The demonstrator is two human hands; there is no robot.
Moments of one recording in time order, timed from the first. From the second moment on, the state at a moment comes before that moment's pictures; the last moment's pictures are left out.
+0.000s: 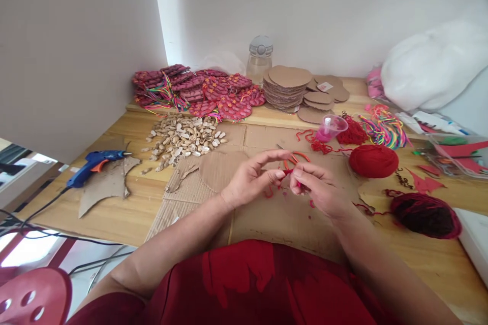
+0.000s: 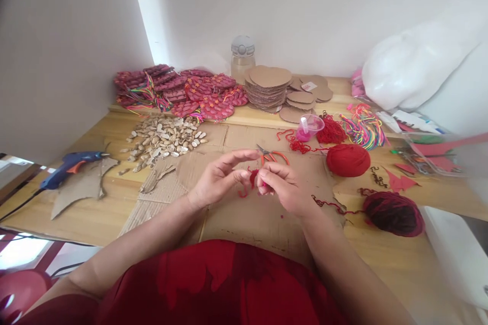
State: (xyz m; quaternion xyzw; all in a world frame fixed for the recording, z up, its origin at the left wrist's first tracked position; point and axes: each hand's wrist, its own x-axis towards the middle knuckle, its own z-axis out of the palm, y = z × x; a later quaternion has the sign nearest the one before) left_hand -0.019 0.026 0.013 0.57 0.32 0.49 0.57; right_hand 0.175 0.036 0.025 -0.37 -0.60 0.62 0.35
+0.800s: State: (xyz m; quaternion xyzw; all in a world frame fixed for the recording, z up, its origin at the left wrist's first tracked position) left_hand -0.019 0.026 0.012 0.45 0.38 0.36 0.72; right_hand 0.174 0.039 0.030 -0.31 -0.37 0.75 0.44
